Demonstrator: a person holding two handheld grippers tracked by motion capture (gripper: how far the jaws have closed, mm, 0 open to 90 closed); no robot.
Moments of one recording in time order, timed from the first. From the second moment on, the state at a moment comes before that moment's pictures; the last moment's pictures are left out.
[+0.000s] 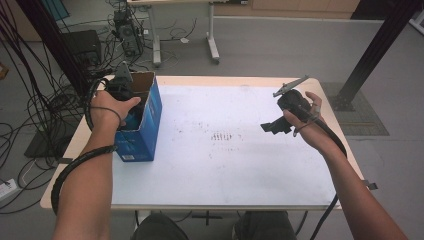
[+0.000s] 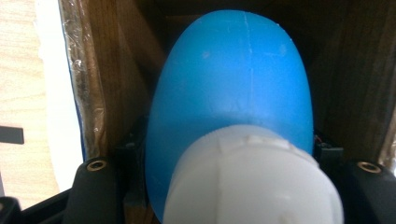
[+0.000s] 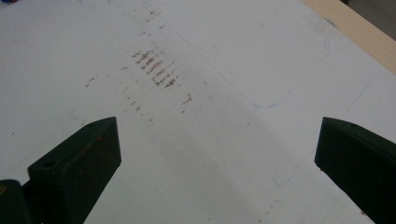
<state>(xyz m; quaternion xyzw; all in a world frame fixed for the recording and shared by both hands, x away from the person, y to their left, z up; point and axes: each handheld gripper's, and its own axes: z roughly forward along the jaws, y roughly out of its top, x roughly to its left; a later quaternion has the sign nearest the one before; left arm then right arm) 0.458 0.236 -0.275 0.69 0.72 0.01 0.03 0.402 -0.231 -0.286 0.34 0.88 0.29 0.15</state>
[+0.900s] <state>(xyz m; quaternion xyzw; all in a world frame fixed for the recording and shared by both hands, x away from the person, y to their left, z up) 0.456 0.229 -0.254 0.70 0.71 0.05 0.03 0.402 -0.232 -0.283 0.34 0.88 0.30 0.15</state>
